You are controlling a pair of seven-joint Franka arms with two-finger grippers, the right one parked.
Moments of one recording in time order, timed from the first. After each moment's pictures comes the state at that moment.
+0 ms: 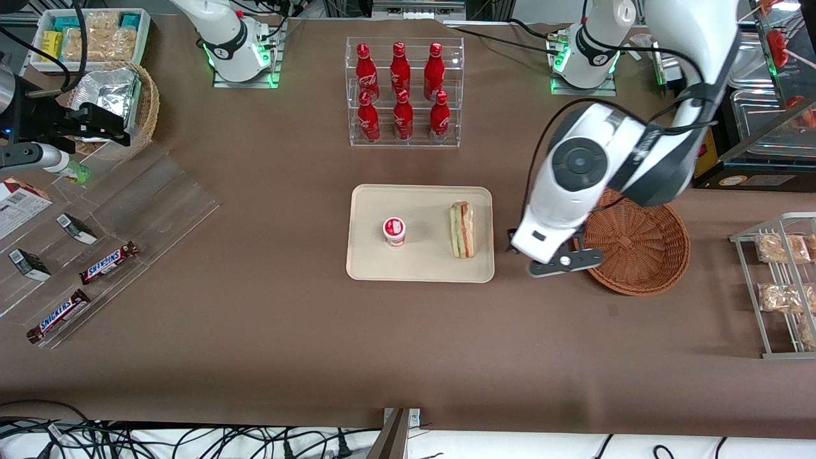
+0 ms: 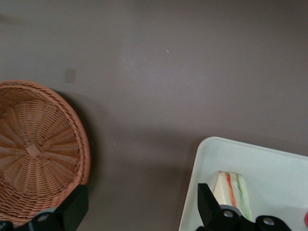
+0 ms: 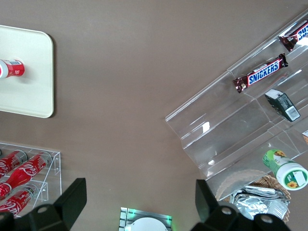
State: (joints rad) arm 0.02 0.50 -0.52 -1.49 0.38 1.88 -0.79
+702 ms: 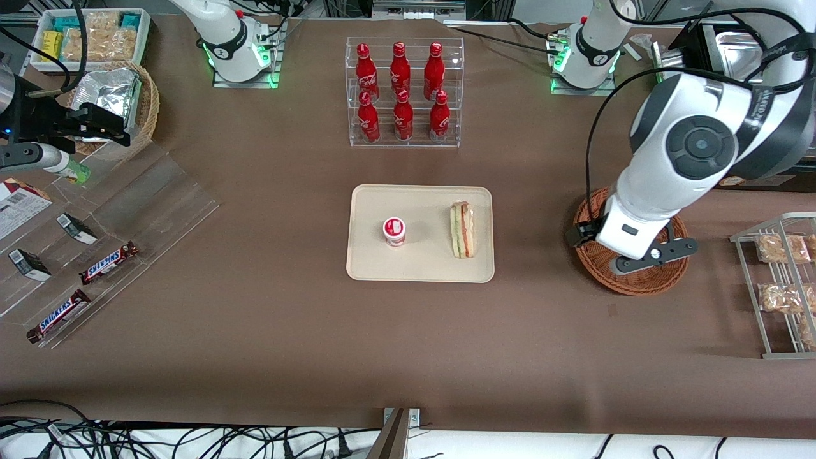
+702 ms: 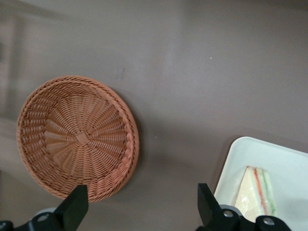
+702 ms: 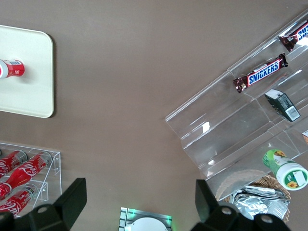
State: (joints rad) arm 0.16 0.38 -0.51 -1.48 0.27 1.74 -0.64
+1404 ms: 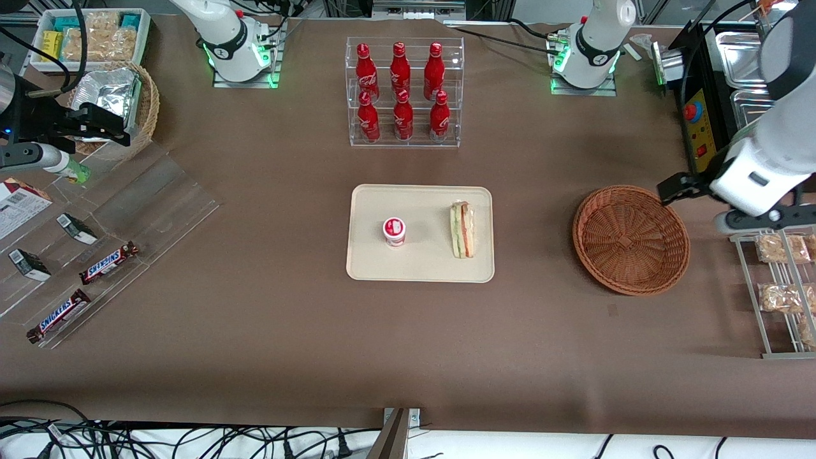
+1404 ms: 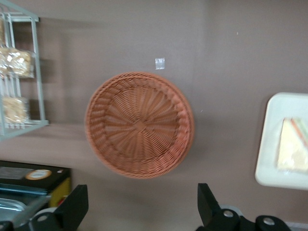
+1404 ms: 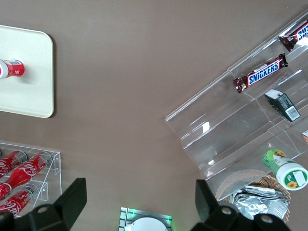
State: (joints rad) arm 0.14 0.16 -0.23 -1.49 0.12 1.56 -0.12
